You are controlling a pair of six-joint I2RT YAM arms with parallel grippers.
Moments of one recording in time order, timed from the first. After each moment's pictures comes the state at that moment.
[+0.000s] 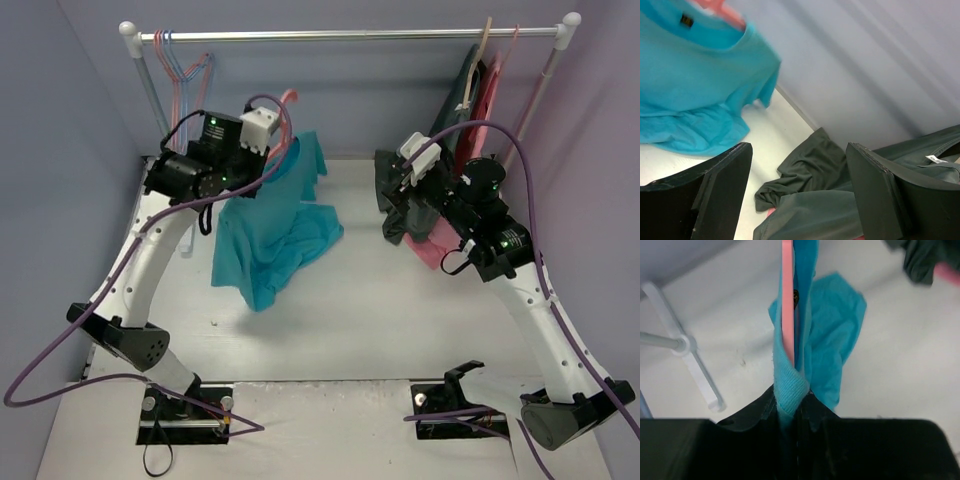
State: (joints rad) left arm -0.46 1.58 1.97 -1.09 -0.01 0.08; right arm 0.39 1.12 1.32 -0.32 -0.23 -0.54
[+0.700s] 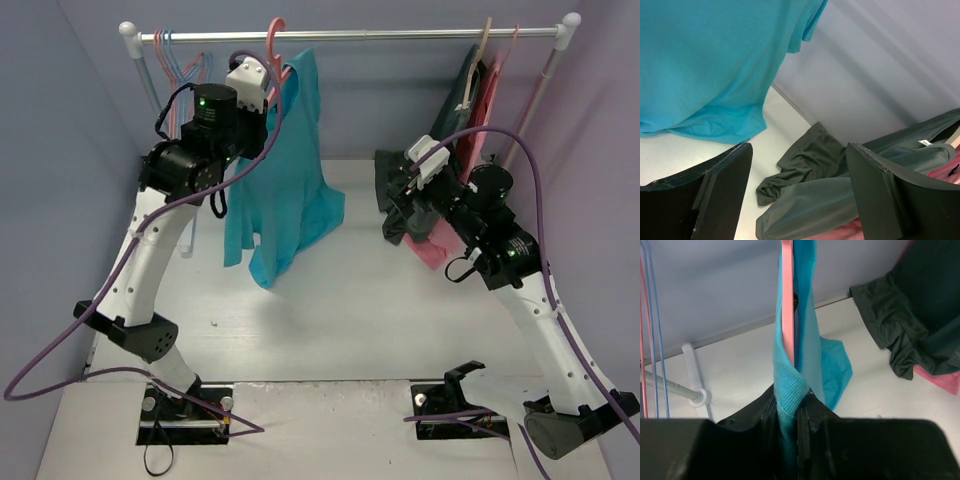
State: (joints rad) left arm -0.50 1.63 2.23 -0.90 -0.15 -0.02; right arm 0.39 1.07 1.30 -0.33 -0.19 -0.51
